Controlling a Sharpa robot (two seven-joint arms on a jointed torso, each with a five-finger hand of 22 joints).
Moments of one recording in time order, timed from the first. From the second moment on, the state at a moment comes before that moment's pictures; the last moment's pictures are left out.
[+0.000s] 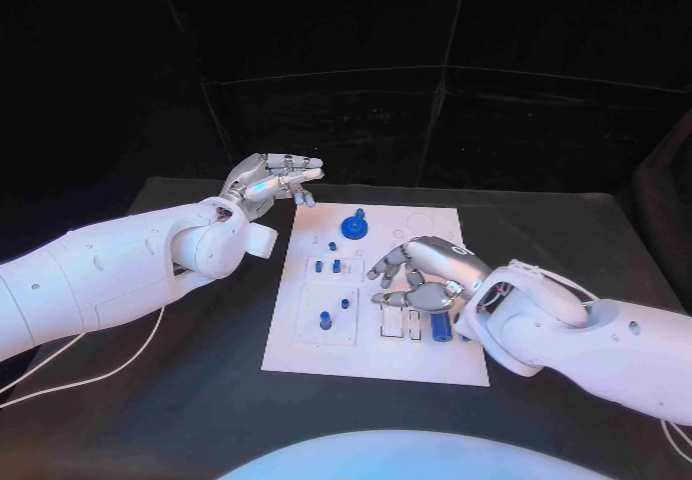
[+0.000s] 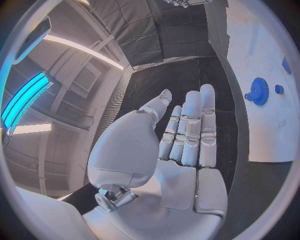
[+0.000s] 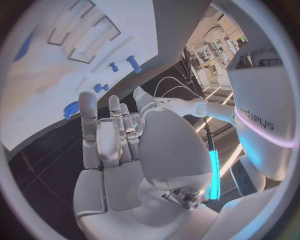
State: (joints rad) left arm 1.18 -0.79 -0.05 1.34 -0.06 -0.18 0.45; left_hand 1.30 -0.03 0.26 -0.09 0.05 0.94 0.19 0.14 0.07 0.89 0.13 0.41 0.10 1.16 0.04 0.94 0.51 0.17 1.07 0.15 0.64 0.66; right arm 1.01 -0.89 -0.01 1.80 -1.47 -0.45 -0.03; right_hand 1.37 -0.08 0.11 0.10 0.20 0.99 0.16 0.12 0.09 1.17 0.08 0.34 0.13 1.46 0.00 1.32 1.08 0.17 1.13 0.12 1.10 0.71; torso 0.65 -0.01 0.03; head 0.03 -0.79
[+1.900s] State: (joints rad) left arm 1.18 -0.81 -0.05 1.35 -0.06 -0.17 0.44; left_hand 1.30 -0.03 0.26 -0.09 0.05 0.94 0.19 0.14 0.07 0.89 0.13 0.42 0.10 1.16 0.04 0.94 0.51 0.17 1.07 0.15 0.63 0.66; right arm 0.96 -0.96 -0.02 1.81 -1.52 -0.22 -0.56; right_hand 1.20 -0.03 -0.19 0.29 0.33 0.94 0.10 0.39 0.22 1.37 0.02 1.22 1.18 1.47 -0.05 1.50 1.31 0.12 1.30 0.06 1.30 1.04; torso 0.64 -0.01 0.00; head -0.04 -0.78
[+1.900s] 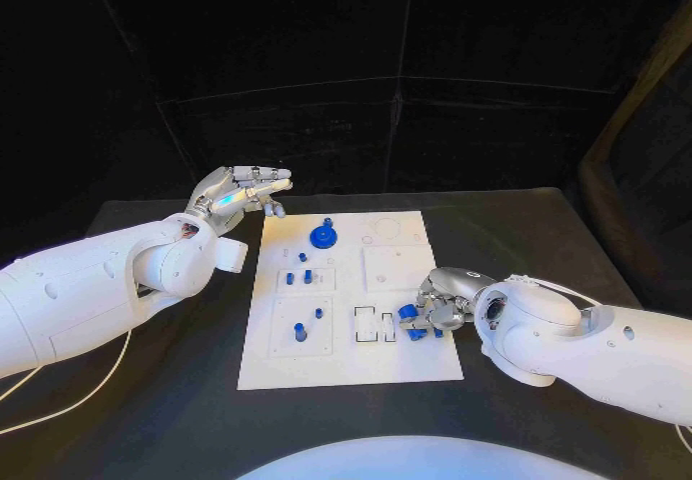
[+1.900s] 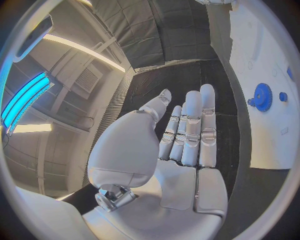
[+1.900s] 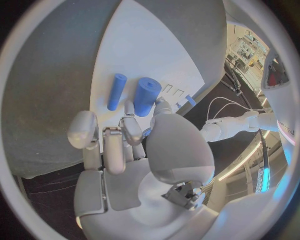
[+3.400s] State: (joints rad) left arm 1.17 -0.81 -0.05 1.36 -0.06 -0.15 0.43; left_hand 1.31 -0.03 0.26 -0.09 0.05 0.94 0.19 0.14 0.07 0.89 0.13 0.42 0.10 1.16 0.04 0.94 0.50 0.17 1.07 0.15 0.63 0.66; right arm 0.95 -0.90 -0.02 1.87 -1.41 -0.40 -0.58; right_hand 1.27 0.04 -0.20 0.29 0.58 0.93 0.09 0.49 0.25 1.40 0.00 1.23 1.23 1.46 -0.06 1.52 1.31 0.12 1.32 0.05 1.31 1.06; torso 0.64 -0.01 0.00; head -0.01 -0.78
